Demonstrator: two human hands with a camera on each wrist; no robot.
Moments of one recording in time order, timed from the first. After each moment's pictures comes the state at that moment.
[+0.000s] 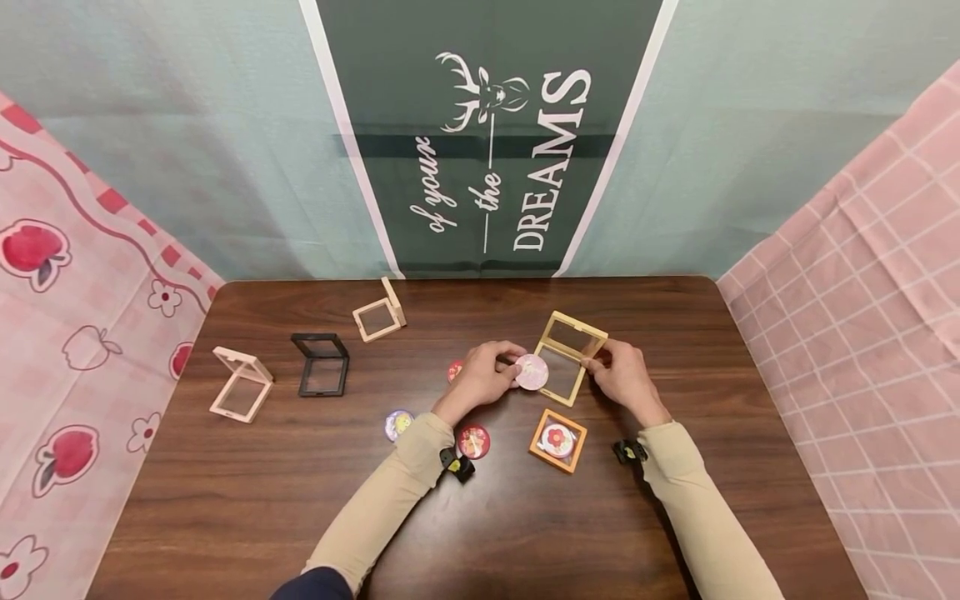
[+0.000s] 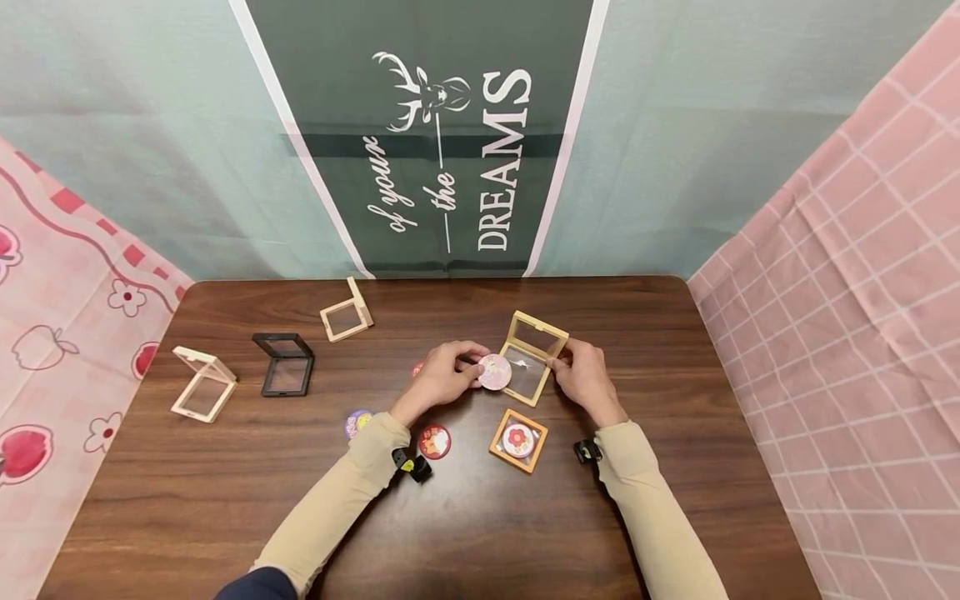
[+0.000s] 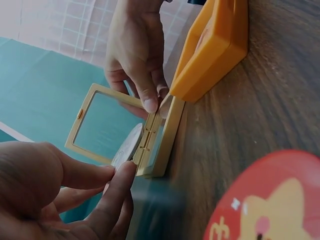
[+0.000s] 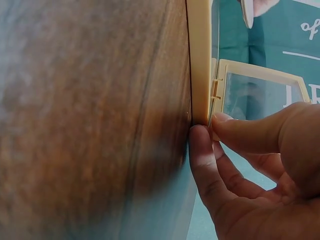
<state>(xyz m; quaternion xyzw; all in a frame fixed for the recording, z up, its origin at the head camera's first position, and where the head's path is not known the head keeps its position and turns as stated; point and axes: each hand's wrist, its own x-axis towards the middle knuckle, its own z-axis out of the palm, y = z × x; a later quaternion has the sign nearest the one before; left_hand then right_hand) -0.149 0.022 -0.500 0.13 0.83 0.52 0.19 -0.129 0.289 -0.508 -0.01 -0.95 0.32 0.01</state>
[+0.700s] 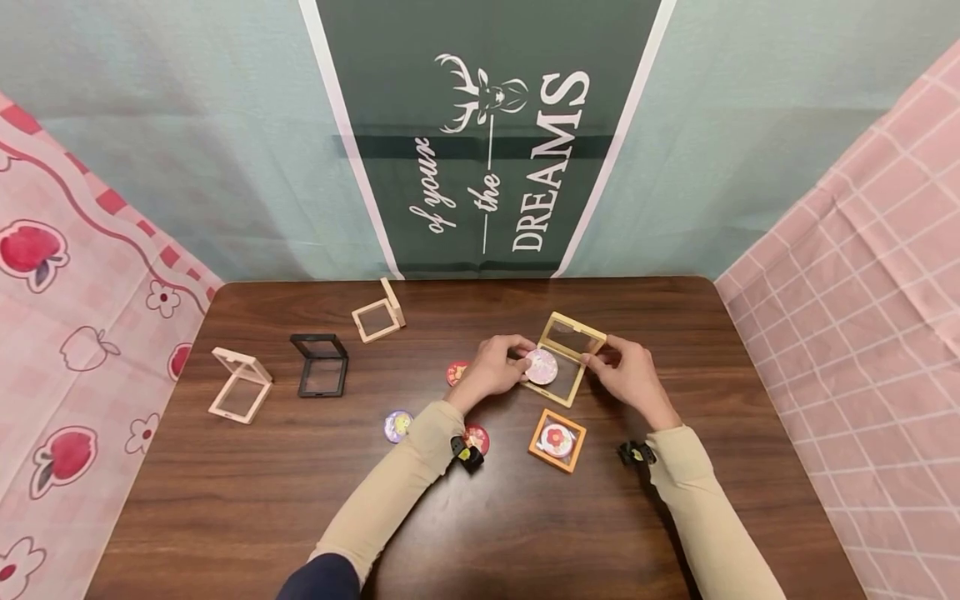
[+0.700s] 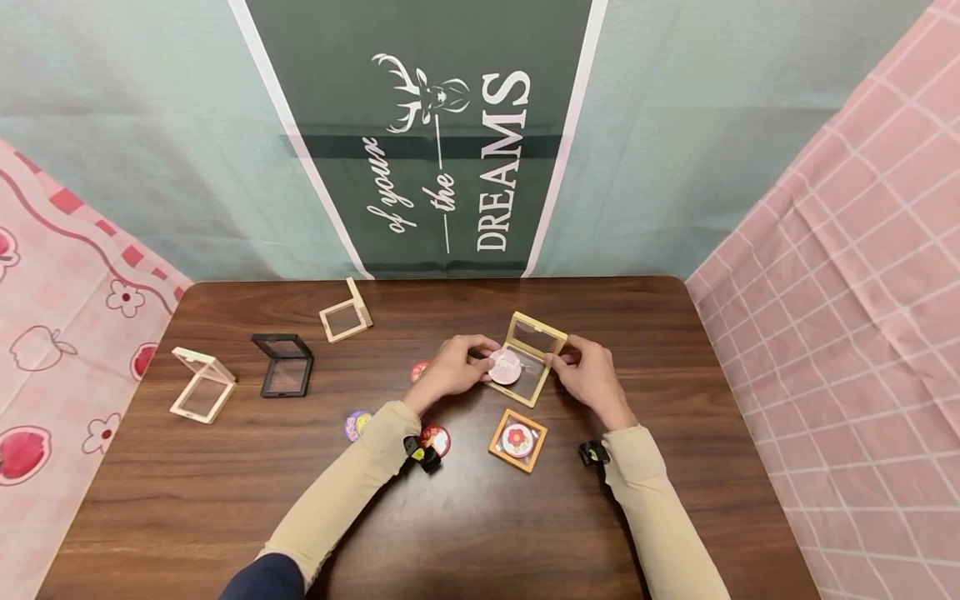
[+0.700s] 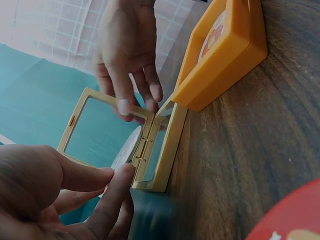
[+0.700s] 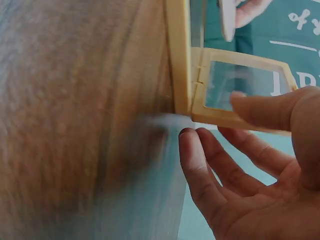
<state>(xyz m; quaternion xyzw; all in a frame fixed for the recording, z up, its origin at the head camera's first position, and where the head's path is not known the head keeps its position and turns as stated) -0.162 0.040 -0.497 0.13 0.83 0.50 0.20 -0.122 0.297 -0.497 0.01 -0.93 0.37 0.03</state>
